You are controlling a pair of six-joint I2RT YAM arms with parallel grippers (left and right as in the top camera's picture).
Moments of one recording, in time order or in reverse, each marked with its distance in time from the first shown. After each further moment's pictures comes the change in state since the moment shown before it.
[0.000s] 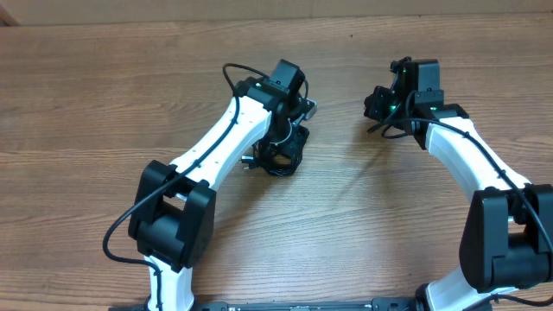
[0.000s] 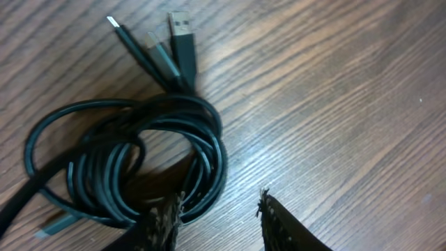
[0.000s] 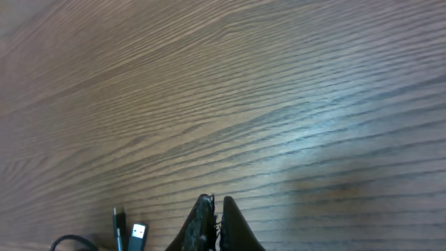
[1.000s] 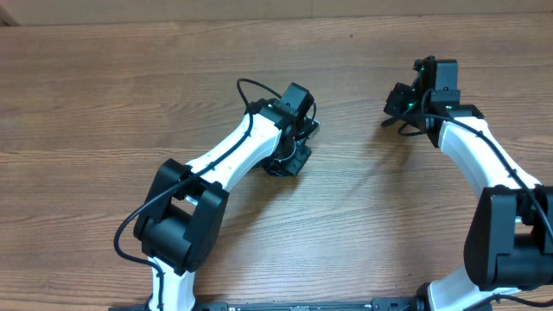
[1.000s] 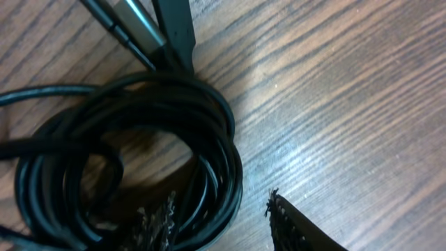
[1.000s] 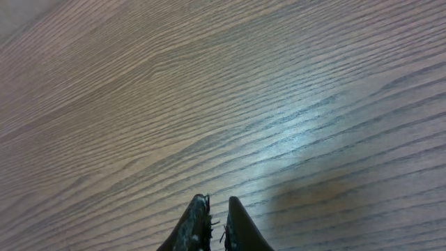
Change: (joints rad) left arm -0.052 0.001 -0.169 0.156 -0.106 0.016; right arm -0.079 0.000 0.000 0.000 0.106 0.000
